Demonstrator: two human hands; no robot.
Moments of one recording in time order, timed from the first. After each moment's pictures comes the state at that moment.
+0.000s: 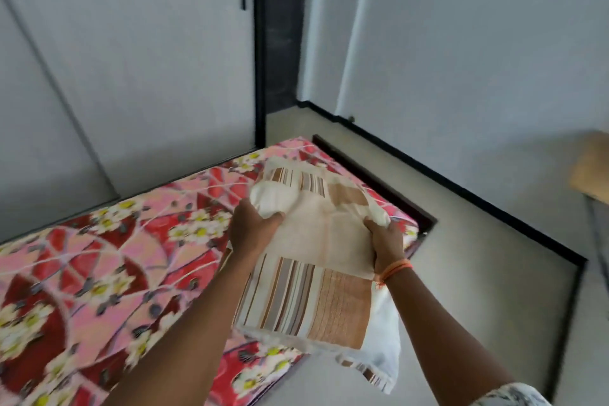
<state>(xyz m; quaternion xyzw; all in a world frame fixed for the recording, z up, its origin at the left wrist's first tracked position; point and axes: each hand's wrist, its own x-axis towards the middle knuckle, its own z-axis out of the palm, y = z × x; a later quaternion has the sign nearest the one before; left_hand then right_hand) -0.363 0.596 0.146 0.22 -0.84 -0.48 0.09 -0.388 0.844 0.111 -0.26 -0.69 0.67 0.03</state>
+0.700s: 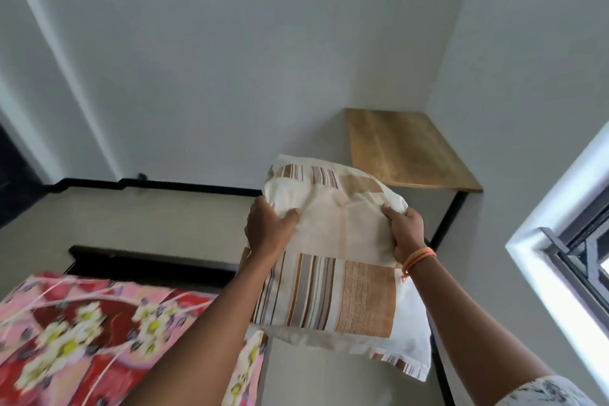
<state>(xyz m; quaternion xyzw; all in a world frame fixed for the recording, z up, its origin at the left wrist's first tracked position) -0.703 1.170 0.196 -0.15 -0.85 -0.50 -0.01 -0.563 1.385 0.168 -0.47 -0.56 0.61 0.32</state>
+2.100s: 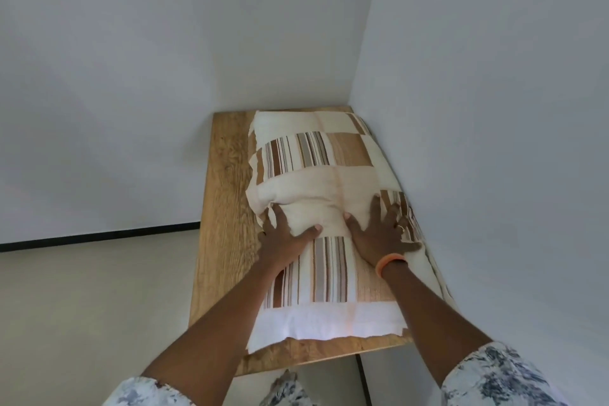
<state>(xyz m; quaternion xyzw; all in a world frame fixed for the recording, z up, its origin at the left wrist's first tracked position) -0.923 1.953 0.055 -0.28 -0.84 -0.30 -0.35 -0.758 2.079 0.065 -0.60 -0.77 0.21 -0.02</state>
